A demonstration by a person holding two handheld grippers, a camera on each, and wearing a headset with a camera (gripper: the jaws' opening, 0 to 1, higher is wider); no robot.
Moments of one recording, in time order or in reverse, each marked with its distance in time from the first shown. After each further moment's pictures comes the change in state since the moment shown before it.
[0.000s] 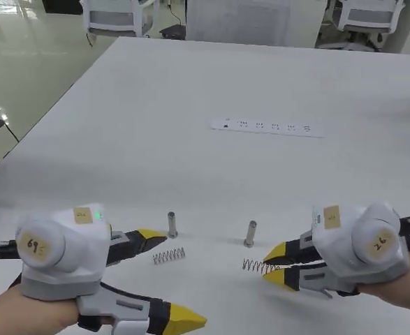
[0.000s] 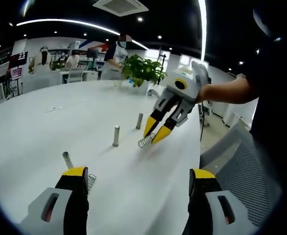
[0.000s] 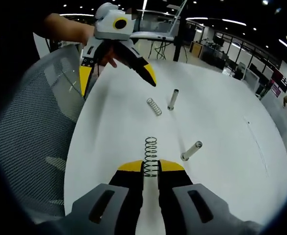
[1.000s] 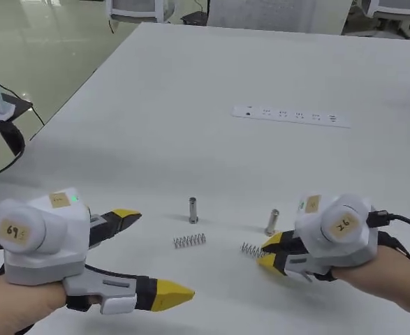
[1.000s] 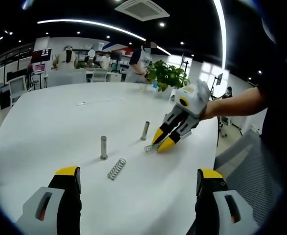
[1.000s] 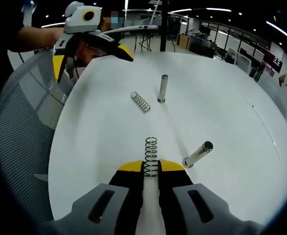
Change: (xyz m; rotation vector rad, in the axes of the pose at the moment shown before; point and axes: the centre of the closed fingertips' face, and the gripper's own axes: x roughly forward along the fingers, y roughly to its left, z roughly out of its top) left arm -0.047 0.042 -0.016 -0.091 -0.049 0.197; right arm 0.053 -0.022 -0.008 0.155 0.025 -0.050
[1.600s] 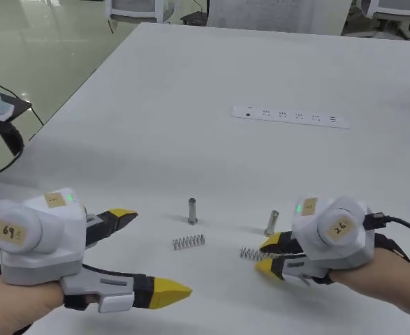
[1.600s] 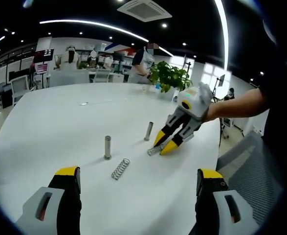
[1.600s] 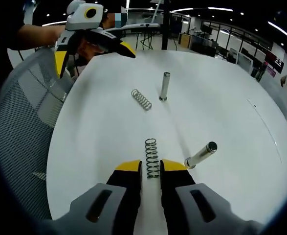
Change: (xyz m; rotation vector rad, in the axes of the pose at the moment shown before) left arm -0.001 0.007 -0.001 -0.011 -0.007 0.021; right arm 0.009 0.001 -0.004 -0.014 0.026 0.006
